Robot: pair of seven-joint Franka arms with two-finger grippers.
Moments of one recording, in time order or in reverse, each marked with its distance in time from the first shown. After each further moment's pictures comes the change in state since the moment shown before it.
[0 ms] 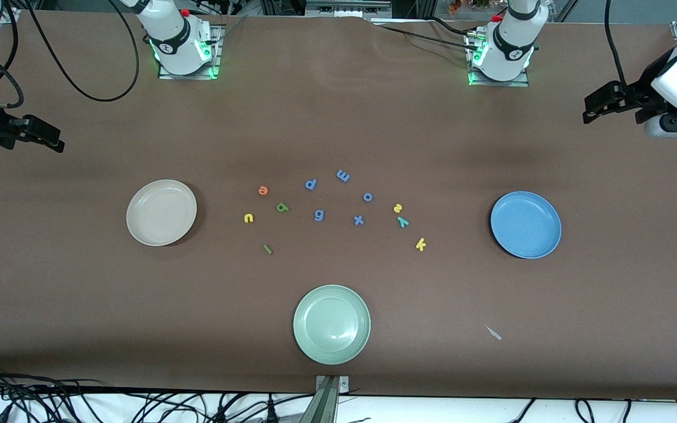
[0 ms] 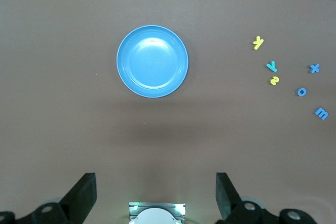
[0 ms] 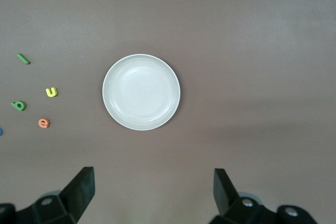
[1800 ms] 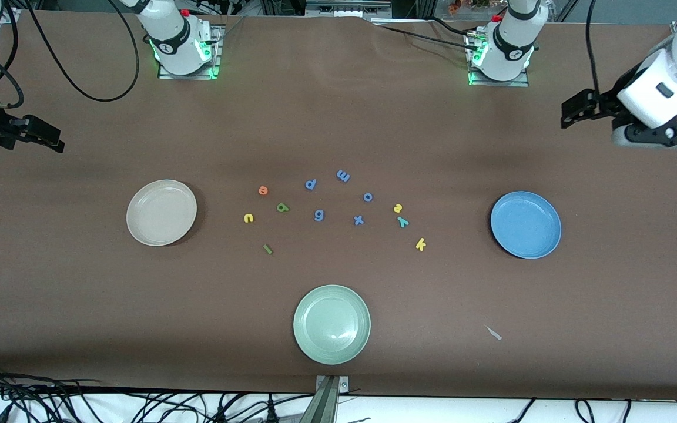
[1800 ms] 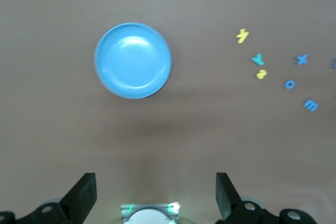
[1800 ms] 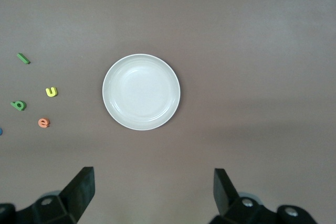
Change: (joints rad) left arm -0.010 0.054 -0.043 -0.001 -0.043 0.033 -0.002; right arm 0.000 0.001 0.000 0.000 0.000 0.000 -0.001
